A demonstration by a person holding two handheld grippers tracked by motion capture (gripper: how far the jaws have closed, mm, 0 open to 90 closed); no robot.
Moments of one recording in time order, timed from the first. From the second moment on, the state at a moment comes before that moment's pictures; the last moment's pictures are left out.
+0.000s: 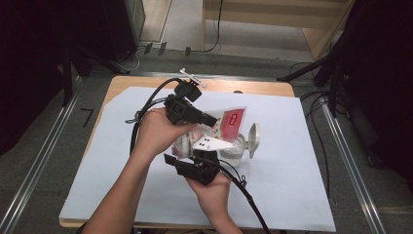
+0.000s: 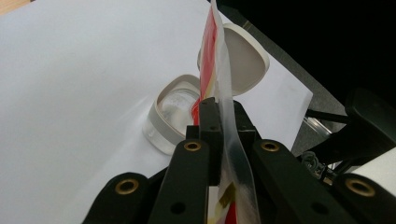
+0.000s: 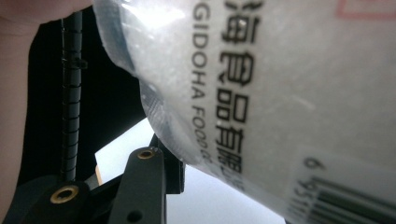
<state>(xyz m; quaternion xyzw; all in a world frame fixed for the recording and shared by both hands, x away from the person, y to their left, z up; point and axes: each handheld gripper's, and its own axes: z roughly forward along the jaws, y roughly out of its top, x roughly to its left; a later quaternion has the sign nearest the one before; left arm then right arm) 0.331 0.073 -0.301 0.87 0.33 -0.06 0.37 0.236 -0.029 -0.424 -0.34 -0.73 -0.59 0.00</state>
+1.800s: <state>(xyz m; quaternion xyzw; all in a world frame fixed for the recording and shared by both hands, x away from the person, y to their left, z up) 0.333 0.074 -0.301 0.86 0.33 -0.06 0.37 0.234 -0.028 -0.420 -0.35 -0.72 -0.60 0.02</state>
